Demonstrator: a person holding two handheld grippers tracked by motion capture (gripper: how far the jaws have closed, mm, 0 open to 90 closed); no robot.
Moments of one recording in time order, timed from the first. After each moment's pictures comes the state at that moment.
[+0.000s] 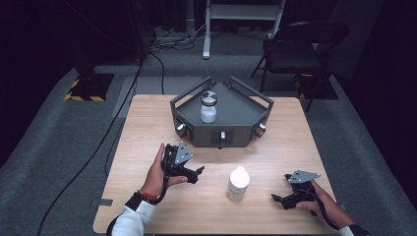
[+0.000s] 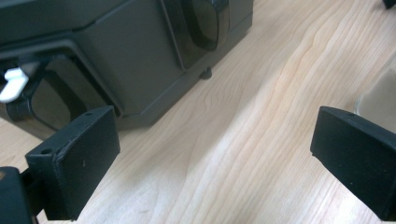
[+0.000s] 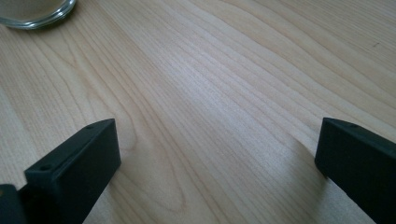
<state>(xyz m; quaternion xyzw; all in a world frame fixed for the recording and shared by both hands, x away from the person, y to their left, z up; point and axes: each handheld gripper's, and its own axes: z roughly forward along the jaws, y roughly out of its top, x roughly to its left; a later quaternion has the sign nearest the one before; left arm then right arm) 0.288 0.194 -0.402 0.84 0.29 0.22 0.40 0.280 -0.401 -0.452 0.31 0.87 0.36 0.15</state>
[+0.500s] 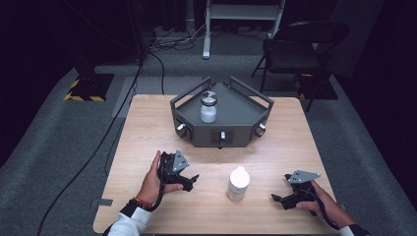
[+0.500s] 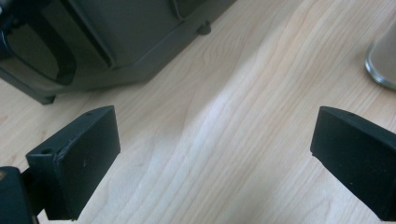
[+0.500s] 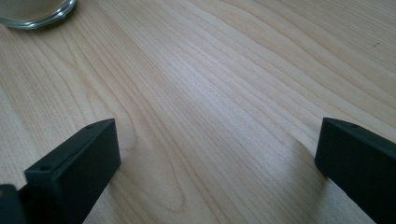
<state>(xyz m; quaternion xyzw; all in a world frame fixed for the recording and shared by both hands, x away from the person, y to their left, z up) 0.277 0.200 -0.415 0.85 0.30 0.22 0.37 0.280 -0.401 -0.452 0.31 0.87 0.36 0.14</state>
